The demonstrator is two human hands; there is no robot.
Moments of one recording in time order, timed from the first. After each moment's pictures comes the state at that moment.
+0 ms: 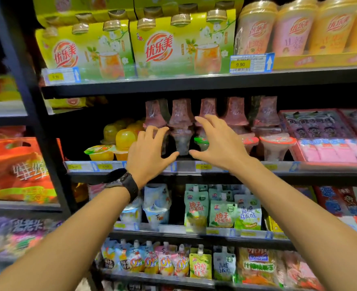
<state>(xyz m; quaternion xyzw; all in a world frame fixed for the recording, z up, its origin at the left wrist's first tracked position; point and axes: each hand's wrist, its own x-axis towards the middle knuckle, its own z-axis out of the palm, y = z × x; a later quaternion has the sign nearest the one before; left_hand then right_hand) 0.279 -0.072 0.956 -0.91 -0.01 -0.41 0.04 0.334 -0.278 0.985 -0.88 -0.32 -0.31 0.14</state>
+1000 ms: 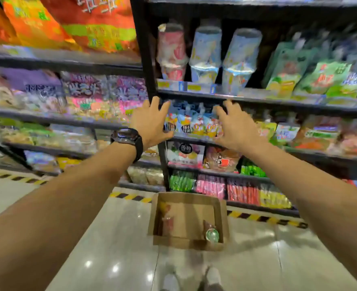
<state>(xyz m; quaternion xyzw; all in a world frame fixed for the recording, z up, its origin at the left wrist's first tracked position) 0.079 0.140 0.717 -0.99 -0.05 -0.07 0.09 0.157 -0.090 0.720 -0.95 -0.32 -0.06 -0.01</state>
